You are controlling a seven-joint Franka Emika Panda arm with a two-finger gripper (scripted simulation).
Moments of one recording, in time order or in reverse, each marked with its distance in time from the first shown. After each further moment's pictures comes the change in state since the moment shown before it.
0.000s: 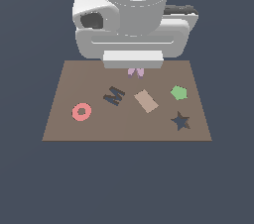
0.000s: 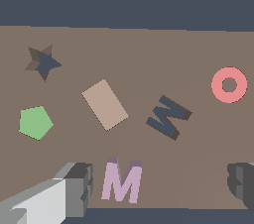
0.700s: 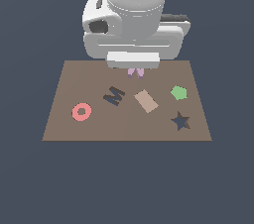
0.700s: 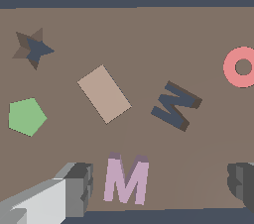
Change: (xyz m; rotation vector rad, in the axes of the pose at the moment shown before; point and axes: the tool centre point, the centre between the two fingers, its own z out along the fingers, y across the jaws) arm -0.020 -0.004 0.024 0.003 0.005 0.034
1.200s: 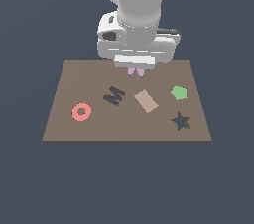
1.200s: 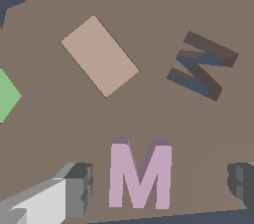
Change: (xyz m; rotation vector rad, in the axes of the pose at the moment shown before) arm -0.042 -0.011 0.055 0.007 0.007 0.073
